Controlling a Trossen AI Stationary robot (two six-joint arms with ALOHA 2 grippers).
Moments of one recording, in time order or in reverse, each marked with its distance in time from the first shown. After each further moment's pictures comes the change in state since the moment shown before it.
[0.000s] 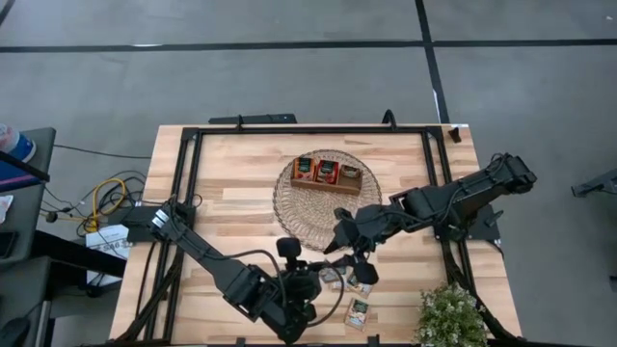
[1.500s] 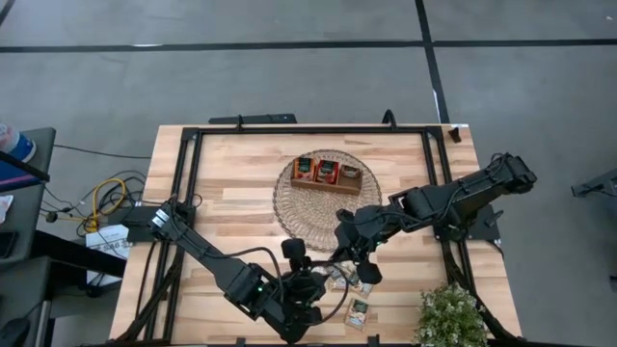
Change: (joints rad) left arm 0.000 -0.001 0.000 0.121 0.013 0.036; right arm -0.011 -0.001 0.001 -0.066 -0.038 -0.008
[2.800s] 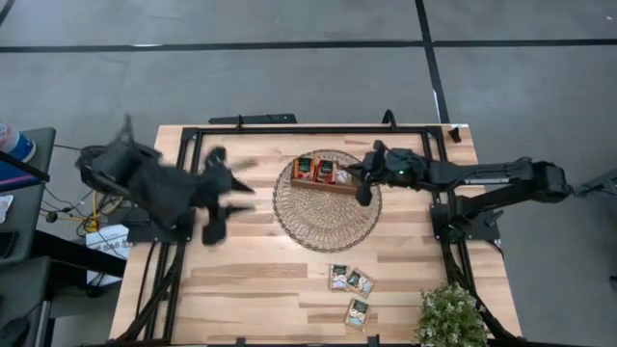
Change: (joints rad) left arm 0.211 -0.630 -0.001 -0.367 0.452 0.065; right arm -0.501 -0.374 -0.652 0.531 0.321 -0.222
